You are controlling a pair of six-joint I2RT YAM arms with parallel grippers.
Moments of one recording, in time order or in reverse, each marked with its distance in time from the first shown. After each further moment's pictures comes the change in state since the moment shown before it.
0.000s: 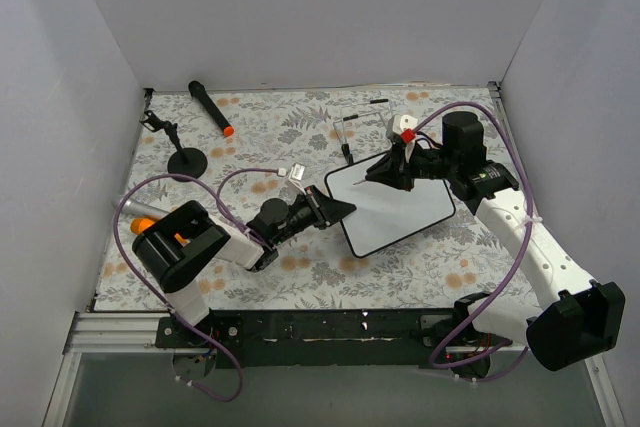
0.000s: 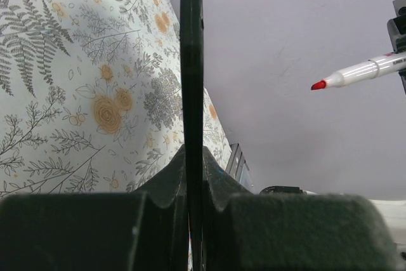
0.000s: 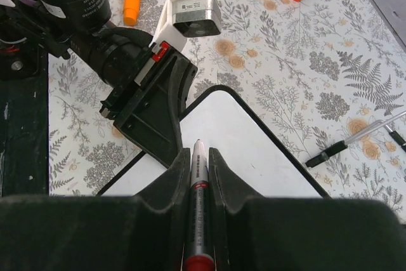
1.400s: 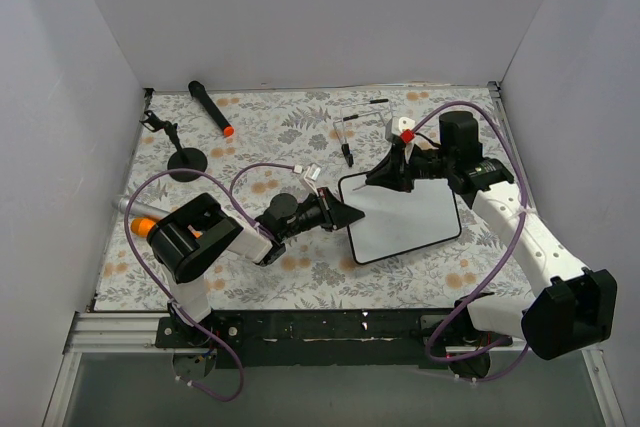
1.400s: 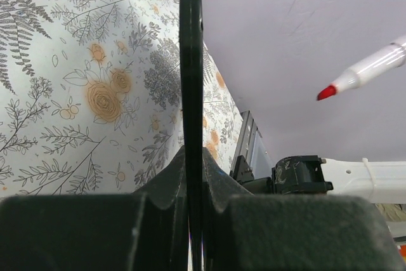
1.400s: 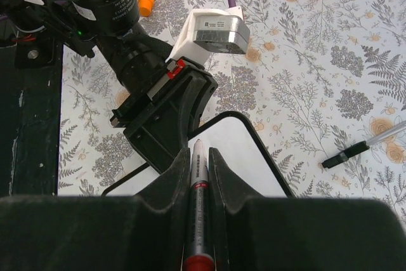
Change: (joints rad) left arm 0.000 0.104 0.081 -0.014 0.155 0.069; right arm -0.027 0.056 -0.005 -0.036 -0.073 -0.051
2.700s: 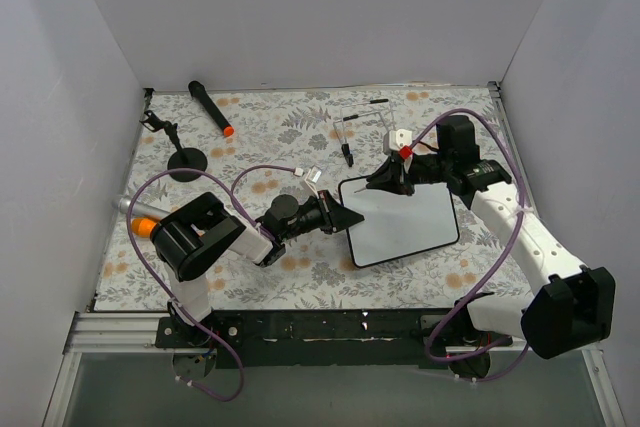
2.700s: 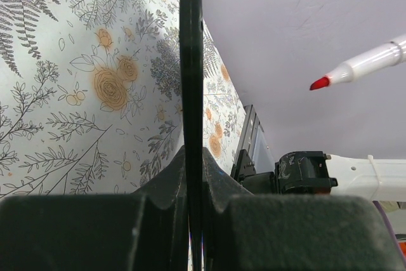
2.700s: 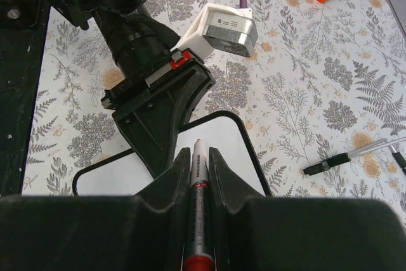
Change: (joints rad) left arm 0.000 0.021 -0.007 -0.009 0.011 -0.007; right arm 0.000 0.000 -0.013 -0.060 -0.020 -0.226
